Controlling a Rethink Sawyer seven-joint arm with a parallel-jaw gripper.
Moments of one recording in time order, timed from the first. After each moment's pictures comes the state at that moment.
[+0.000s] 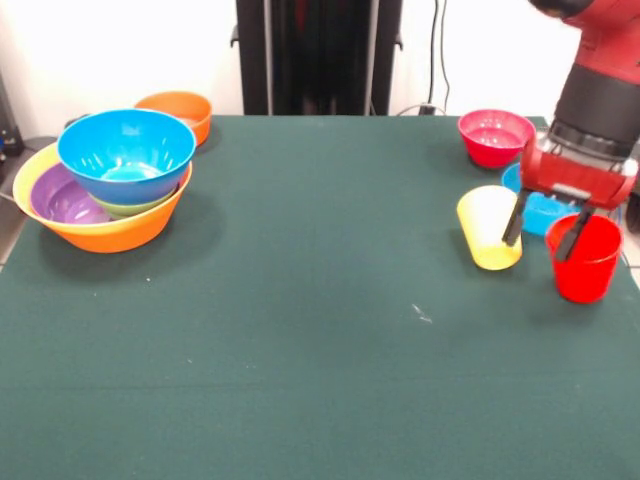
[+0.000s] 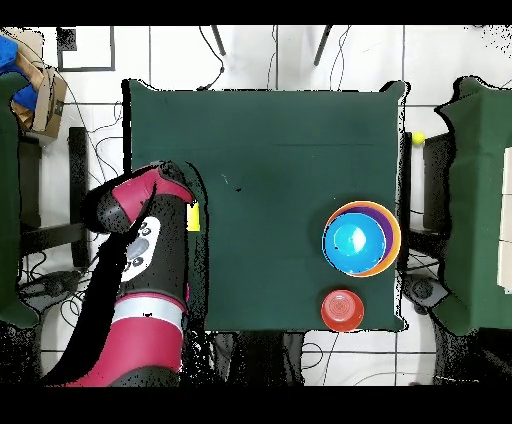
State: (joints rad) arm 0.28 -0.42 -0.16 1.31 -0.28 0.50 2.49
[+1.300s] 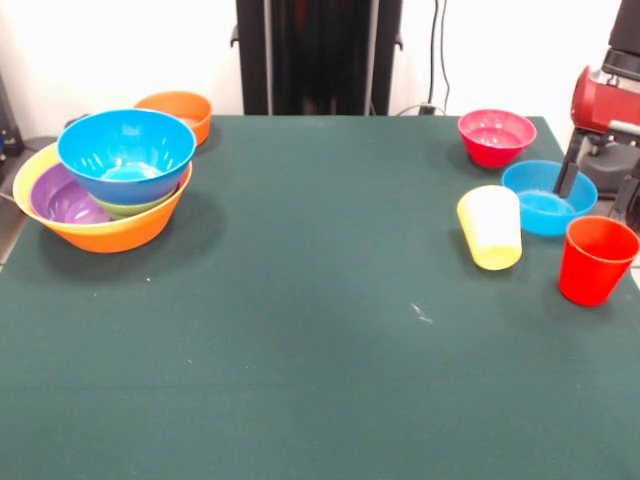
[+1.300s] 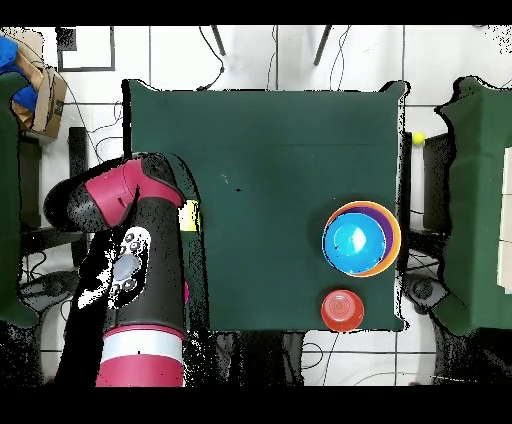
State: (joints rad) arm 0.26 -0.56 -0.10 1.34 -0.25 0.58 2.49
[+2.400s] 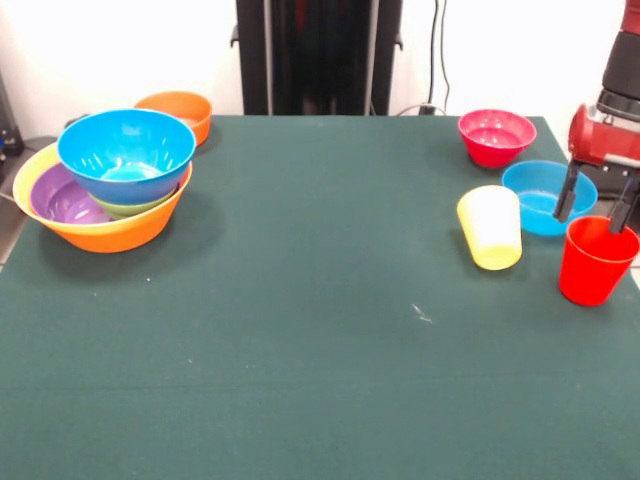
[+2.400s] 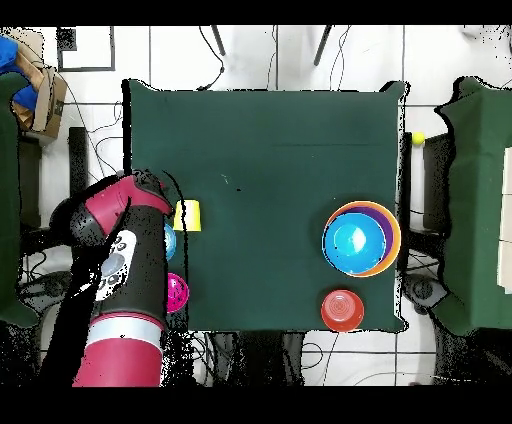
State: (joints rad) arm 0.34 -0.46 -0.14 1.36 -0.25 0.48 2.49
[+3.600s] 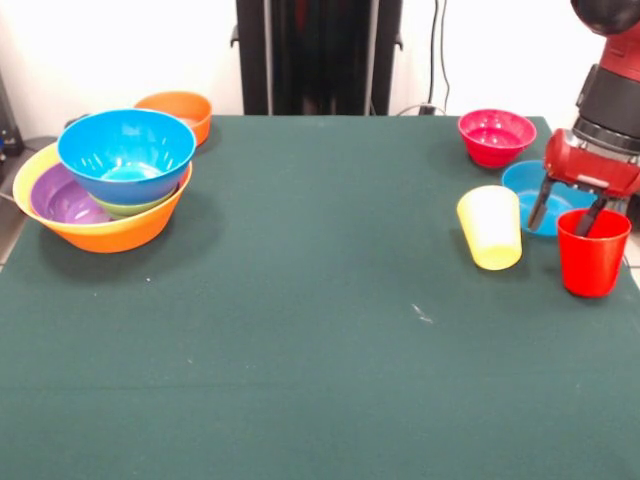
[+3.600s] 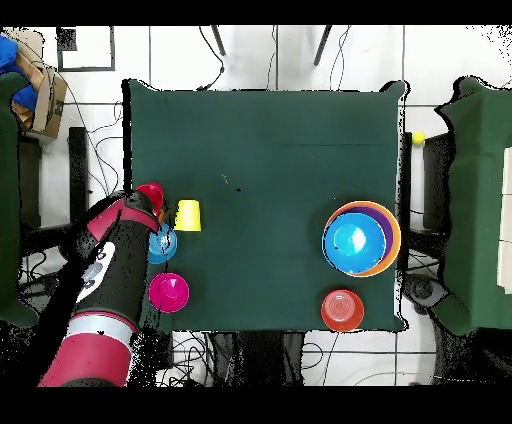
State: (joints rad) arm 0.44 -0.34 -0.23 1.36 -0.25 0.45 2.49
